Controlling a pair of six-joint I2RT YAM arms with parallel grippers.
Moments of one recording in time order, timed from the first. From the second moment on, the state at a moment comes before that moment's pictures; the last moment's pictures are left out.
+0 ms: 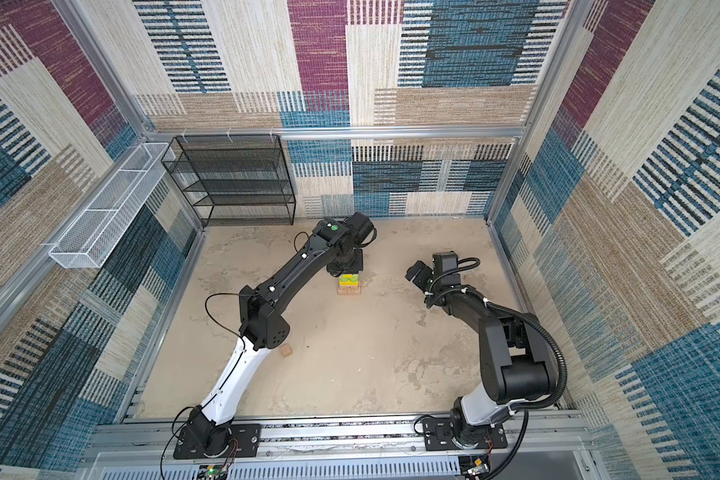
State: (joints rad) left arm -0.71 2.50 2.65 -1.43 -0.20 -0.70; right arm 0.09 1.56 0.83 -0.03 -0.14 0.78
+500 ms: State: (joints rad) left arm -0.71 2.50 2.65 -1.43 -0.21 -0.70; right arm 0.09 1.57 0.83 -0.03 -0.14 0.78
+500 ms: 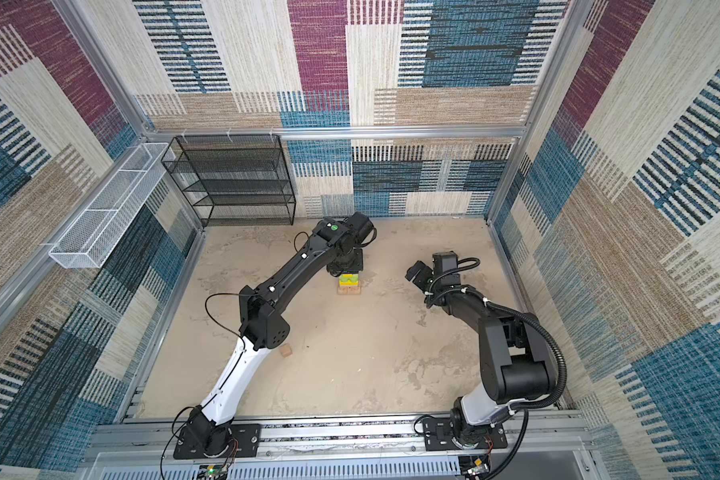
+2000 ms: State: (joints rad) left arm -0.71 2.50 2.66 -1.42 -0.21 -0.70; right arm 0.09 1.57 0.83 -0.03 -0.14 0.77
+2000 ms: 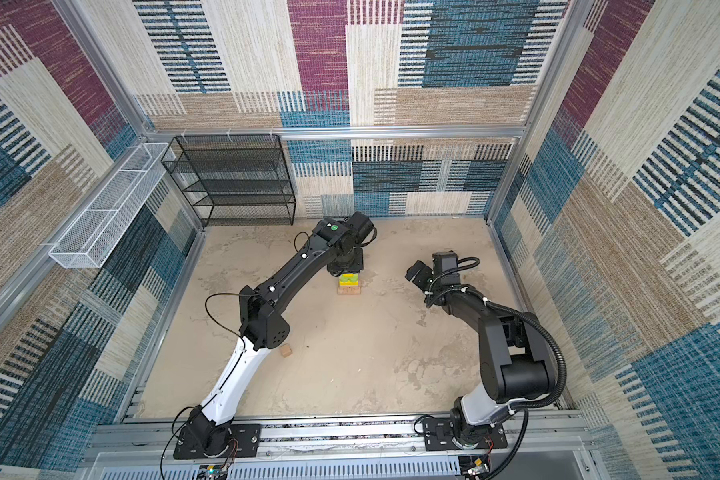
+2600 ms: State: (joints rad) left arm -0.71 2.50 2.66 -1.41 -0.21 -0.70; right arm 0.09 1.57 0.84 -0.03 -0.14 0.77
